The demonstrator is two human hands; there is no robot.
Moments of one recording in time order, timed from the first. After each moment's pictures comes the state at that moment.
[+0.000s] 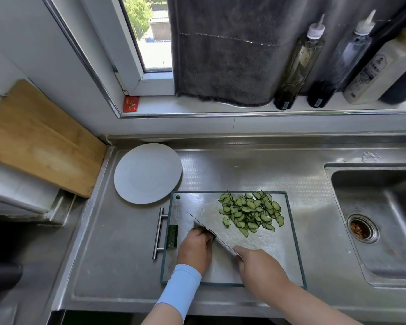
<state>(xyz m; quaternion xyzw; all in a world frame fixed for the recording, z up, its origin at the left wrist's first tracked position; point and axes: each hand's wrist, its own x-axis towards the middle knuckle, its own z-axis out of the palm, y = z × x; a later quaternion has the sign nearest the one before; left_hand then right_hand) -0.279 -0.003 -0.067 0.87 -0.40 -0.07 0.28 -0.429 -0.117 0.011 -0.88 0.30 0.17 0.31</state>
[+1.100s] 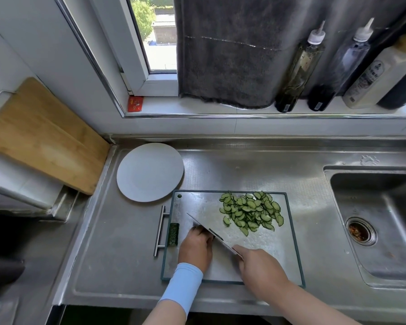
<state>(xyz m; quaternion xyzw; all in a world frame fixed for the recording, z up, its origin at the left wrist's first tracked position) -0.283 0.000 -0.067 0.88 -0.38 -0.09 0.25 -0.433 -0.113 0.010 -0.90 0.28 0.15 0.30</state>
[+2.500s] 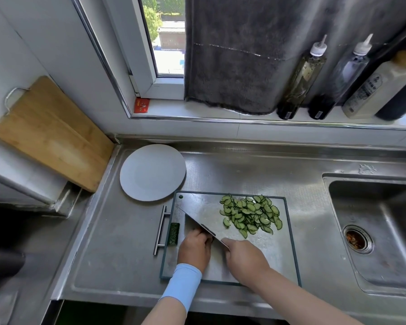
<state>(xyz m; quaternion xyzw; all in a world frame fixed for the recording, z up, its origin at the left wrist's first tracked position) -0.285 0.002 -0.074 0.88 -0.36 -0.09 0.29 -0.397 -0.111 0.002 -0.89 0.29 0.17 0.31</state>
